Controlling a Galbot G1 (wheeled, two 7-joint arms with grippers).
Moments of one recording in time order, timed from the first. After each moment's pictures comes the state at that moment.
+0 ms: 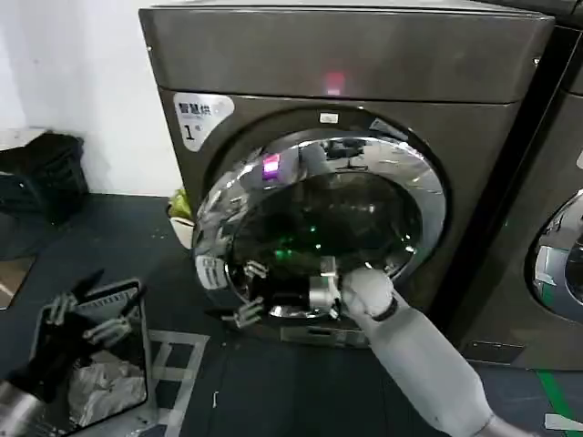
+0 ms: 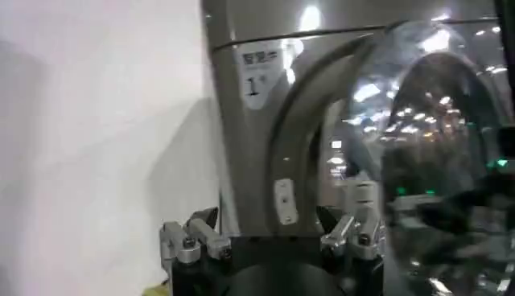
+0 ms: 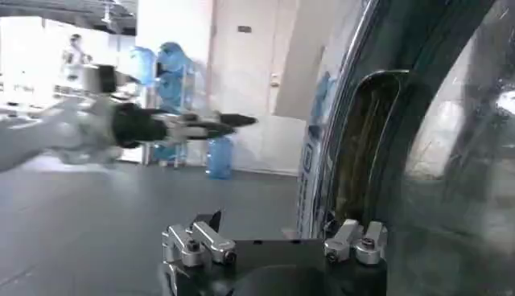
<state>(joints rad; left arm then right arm) 1.50 -1.23 -1.18 -2.21 -0.55 0.25 0.55 -0.53 1.20 -0.08 1.60 0.50 -0.15 -1.05</state>
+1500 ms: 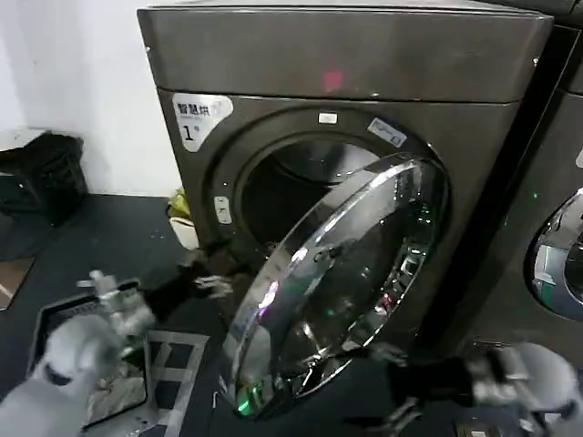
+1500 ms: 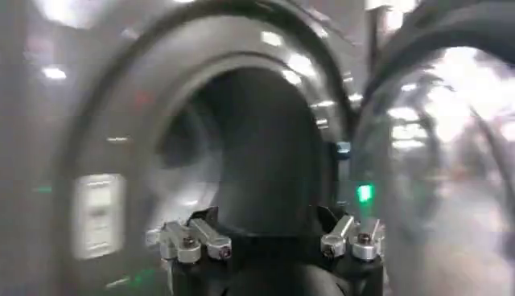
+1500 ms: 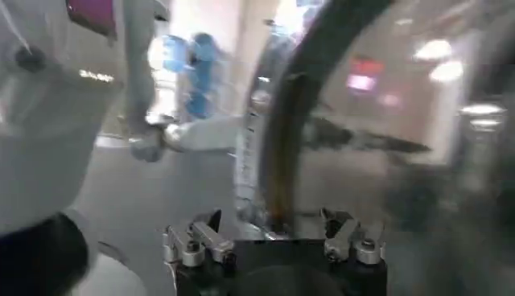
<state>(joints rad) 0.99 -0.87 -0.37 -1.95 -0.78 0.21 0.58 -1.28 1.05 0.88 1.93 0.47 -0.05 -1.44</state>
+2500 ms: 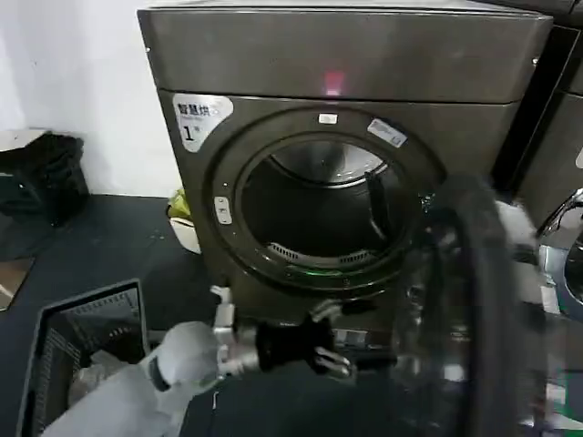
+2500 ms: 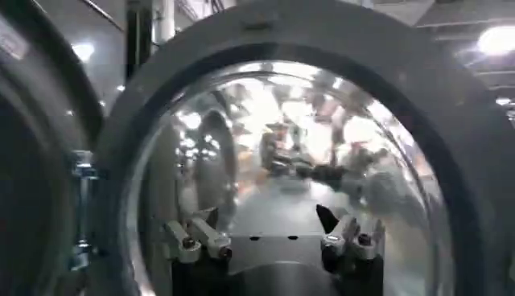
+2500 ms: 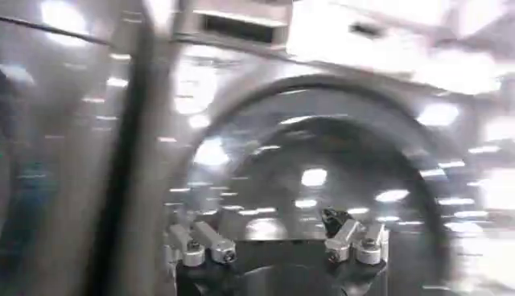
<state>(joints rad) 0.66 -0.92 0.25 -1.99 -0.81 0.13 0.61 -1.48 1.27 1.66 1.93 0.49 -0.07 -0.33</state>
